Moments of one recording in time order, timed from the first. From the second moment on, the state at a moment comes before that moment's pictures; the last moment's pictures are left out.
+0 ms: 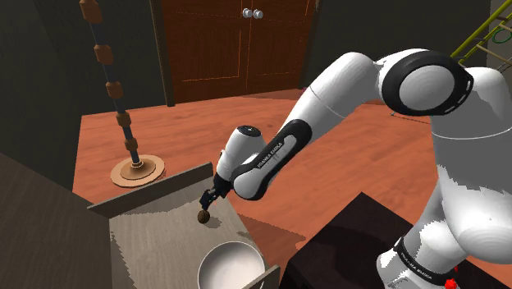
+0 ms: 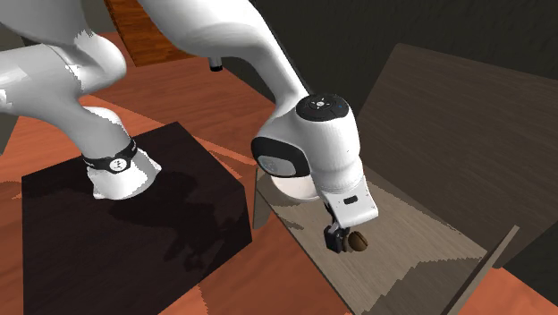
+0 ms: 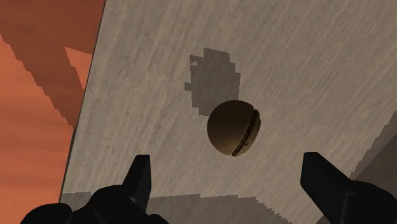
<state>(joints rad) 0.35 0.55 0.18 -2.10 0.11 2.95 0.17</state>
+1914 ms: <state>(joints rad) 0.40 0.77 0.17 -1.92 0.09 3.00 0.17</state>
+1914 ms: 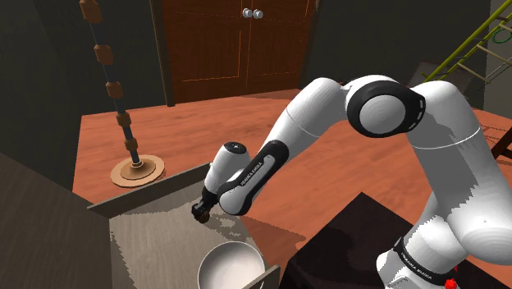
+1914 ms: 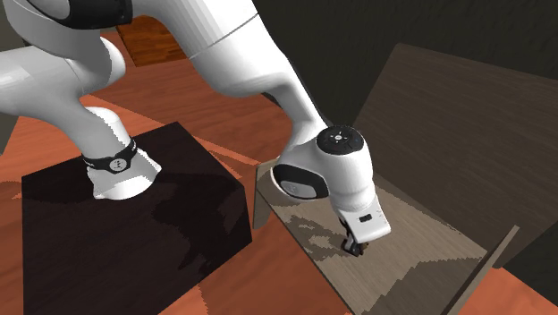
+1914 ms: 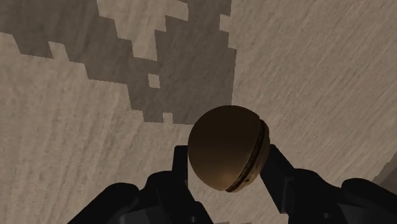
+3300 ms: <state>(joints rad) 0.39 0.52 0.18 -1.99 0.10 2.83 0.19</state>
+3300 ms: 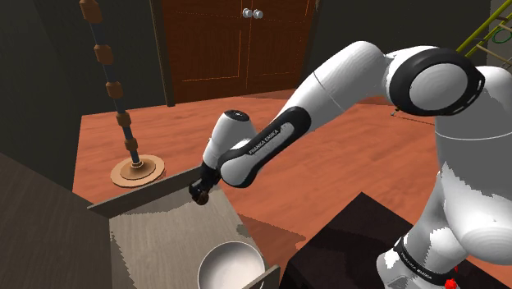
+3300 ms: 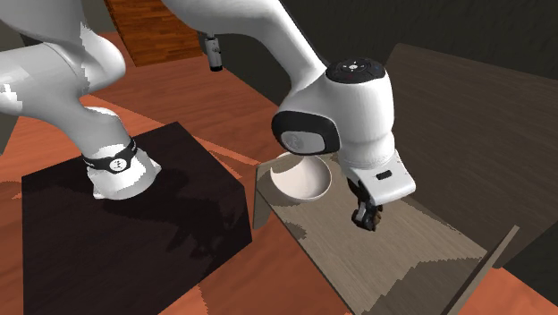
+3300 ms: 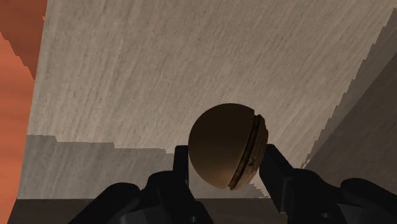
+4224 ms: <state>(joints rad) 0.53 0.27 0.18 -2.36 0.09 2.96 0.37</state>
